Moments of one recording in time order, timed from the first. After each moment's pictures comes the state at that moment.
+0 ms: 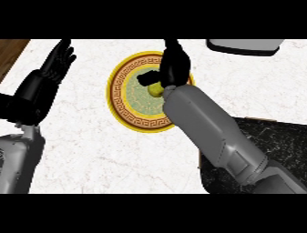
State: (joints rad) left arm -0.38 0.24 0.02 -1.57 0.04 -0.09 0.12; right arm -1.10 0.00 0.52 -0.62 0.35 -0.78 0.65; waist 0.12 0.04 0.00
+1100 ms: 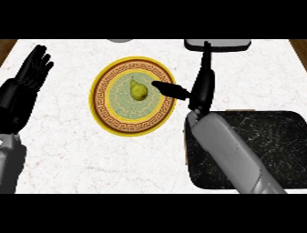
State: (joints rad) left arm -0.29 0.27 0.11 -1.61 0.05 -0.09 0.13; right arm -0.72 -0.06 0.40 -1.00 0.05 -0.99 0.18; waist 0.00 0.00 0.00
